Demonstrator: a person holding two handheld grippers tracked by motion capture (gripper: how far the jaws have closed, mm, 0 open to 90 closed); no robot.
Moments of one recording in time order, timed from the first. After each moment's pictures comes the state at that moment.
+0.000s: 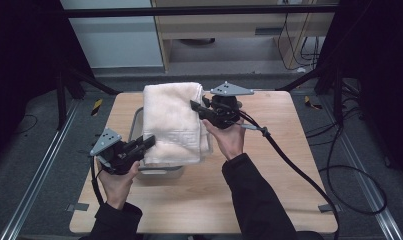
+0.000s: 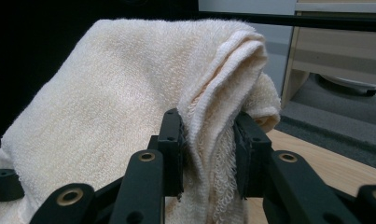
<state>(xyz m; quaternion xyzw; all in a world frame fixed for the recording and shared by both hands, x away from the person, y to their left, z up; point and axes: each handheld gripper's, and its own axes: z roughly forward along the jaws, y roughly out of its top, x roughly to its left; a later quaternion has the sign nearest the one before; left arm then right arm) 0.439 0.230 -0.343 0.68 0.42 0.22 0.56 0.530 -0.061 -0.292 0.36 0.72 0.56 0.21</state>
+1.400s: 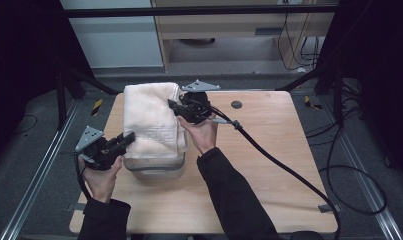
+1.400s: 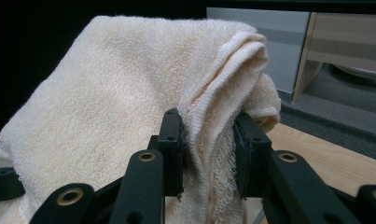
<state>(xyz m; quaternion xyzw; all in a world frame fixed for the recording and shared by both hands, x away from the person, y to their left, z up) 0.454 0.274 -0.355 0.66 0.47 0.26 0.53 0.560 0.003 -0.309 0.36 0.73 0.55 0.19</state>
